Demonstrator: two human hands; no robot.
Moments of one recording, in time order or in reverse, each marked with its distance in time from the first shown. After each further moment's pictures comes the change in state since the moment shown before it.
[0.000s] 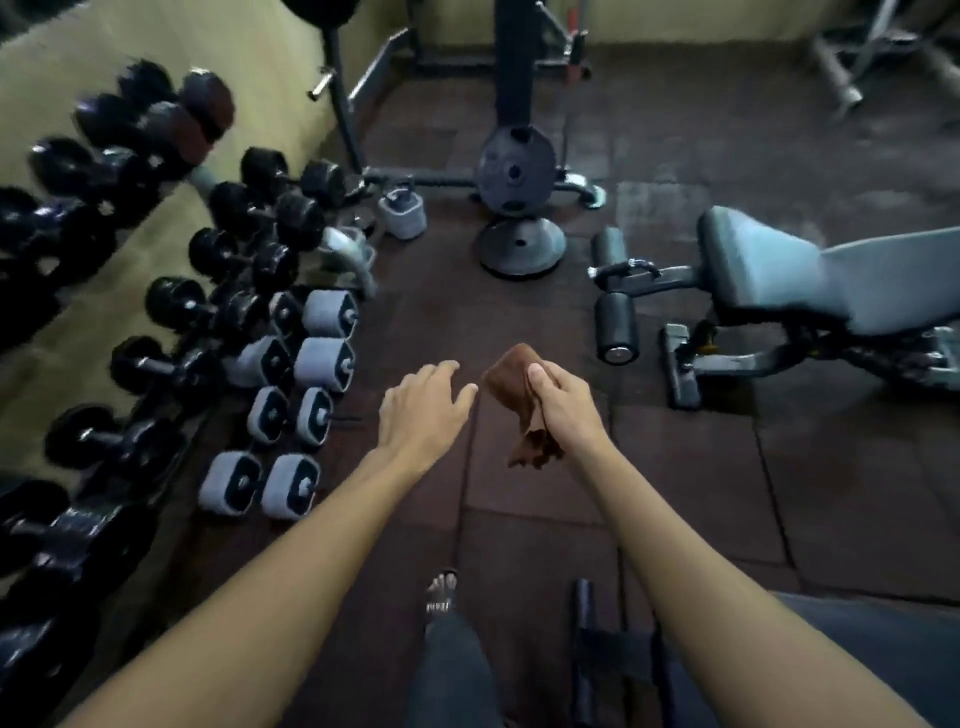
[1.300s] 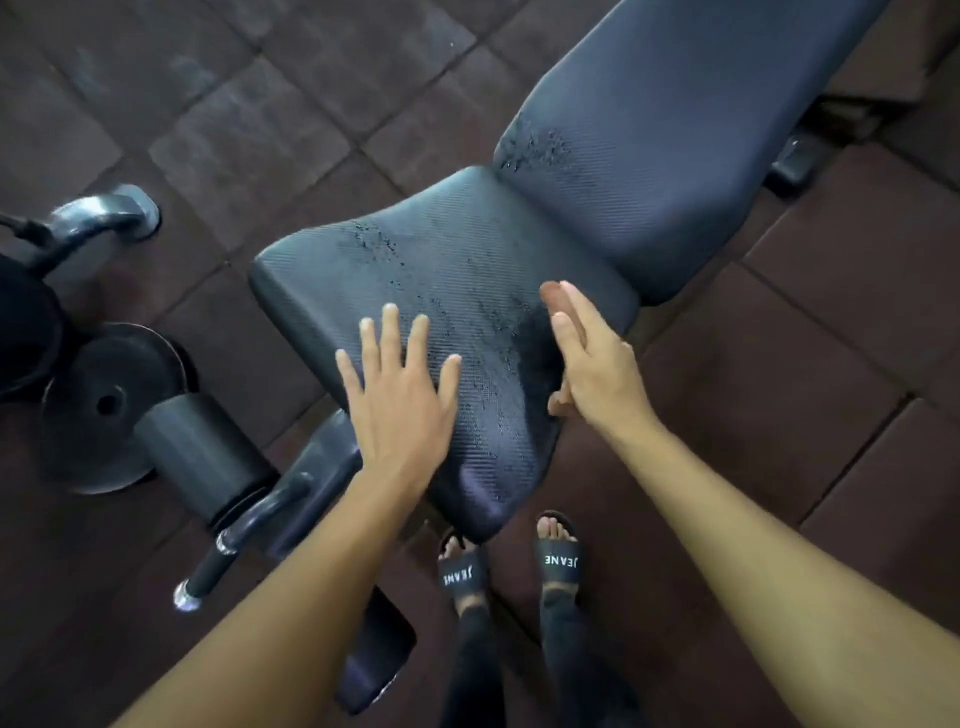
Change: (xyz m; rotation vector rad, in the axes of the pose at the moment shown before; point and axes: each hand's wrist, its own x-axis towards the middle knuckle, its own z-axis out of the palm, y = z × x) left_hand 0.663 0.625 0.501 0.239 -0.210 0.715; right_hand 0.624 0.334 -0.618 -0.071 0.796 0.383
